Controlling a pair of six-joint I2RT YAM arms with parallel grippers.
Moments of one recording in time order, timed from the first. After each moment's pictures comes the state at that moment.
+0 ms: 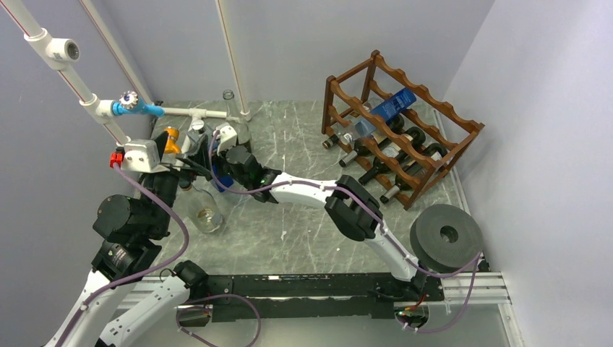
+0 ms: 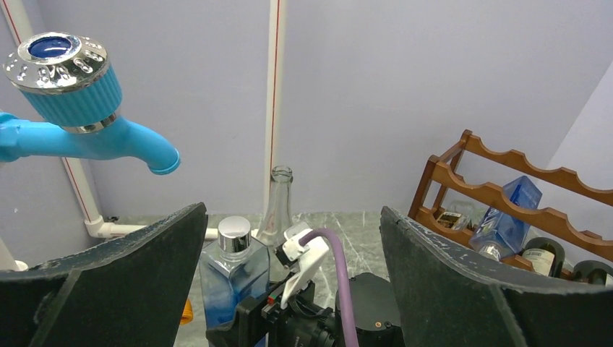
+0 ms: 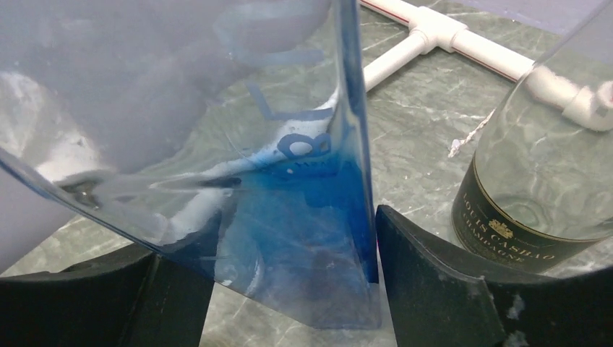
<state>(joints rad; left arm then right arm) -0.62 0.51 0.97 -0.09 -0.47 0.04 1.06 2.34 1.87 0.37 0.21 0.25</state>
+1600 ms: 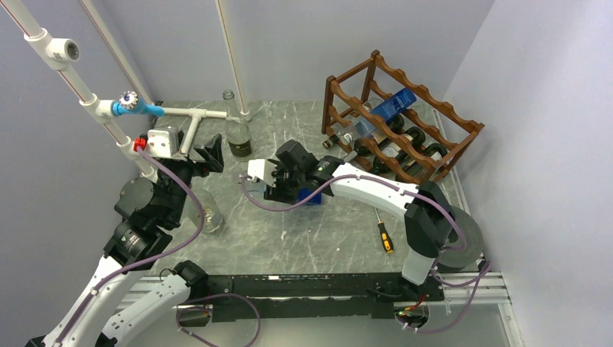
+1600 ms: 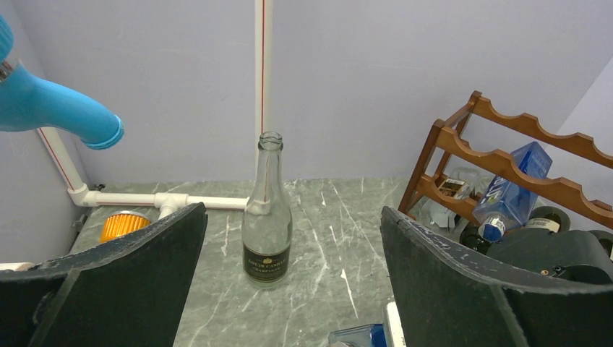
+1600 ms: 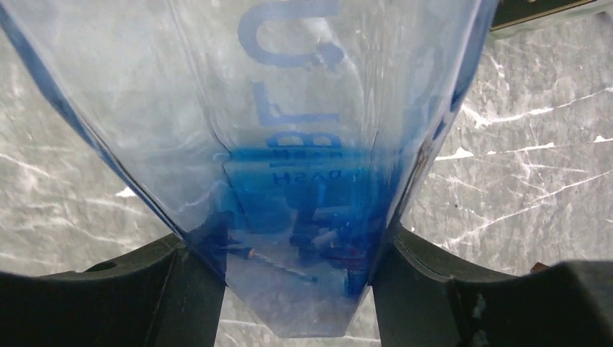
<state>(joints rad) -0.61 0.61 0.97 -0.13 -0.47 -0.02 0.94 1.74 1.39 -0.44 -0.19 -0.58</state>
